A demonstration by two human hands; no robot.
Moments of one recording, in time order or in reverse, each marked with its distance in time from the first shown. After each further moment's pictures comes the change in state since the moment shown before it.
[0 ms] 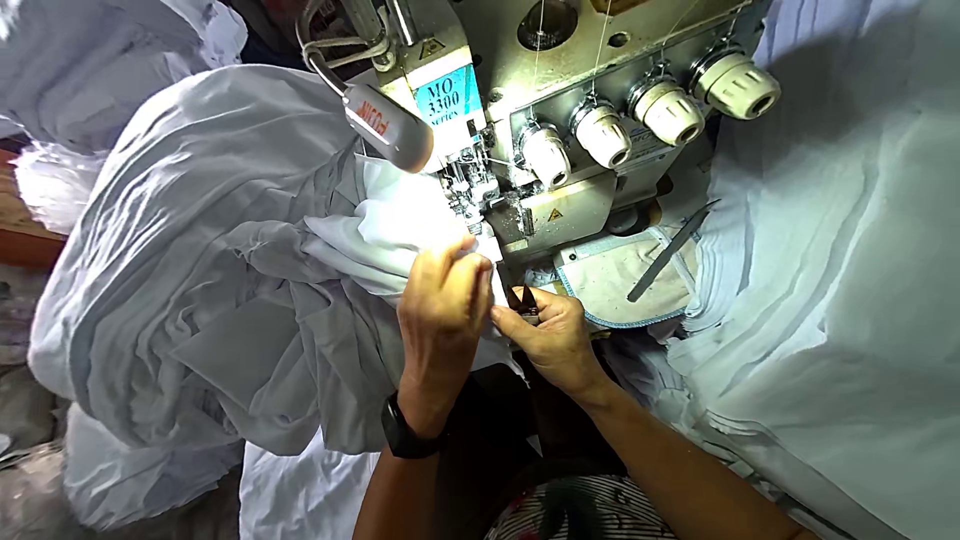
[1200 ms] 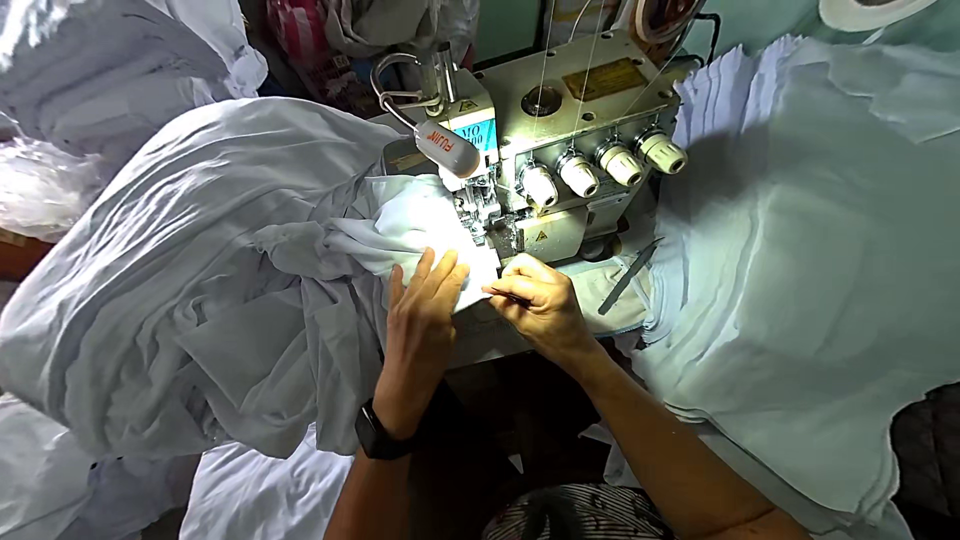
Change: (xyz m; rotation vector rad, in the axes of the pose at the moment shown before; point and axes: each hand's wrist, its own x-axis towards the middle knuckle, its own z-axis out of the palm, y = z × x) left_hand -0.018 -0.019 -0.023 0.044 -0.170 -0.022; right_hand 0.036 -0.022 -0.012 -0.657 -0.141 -0.589
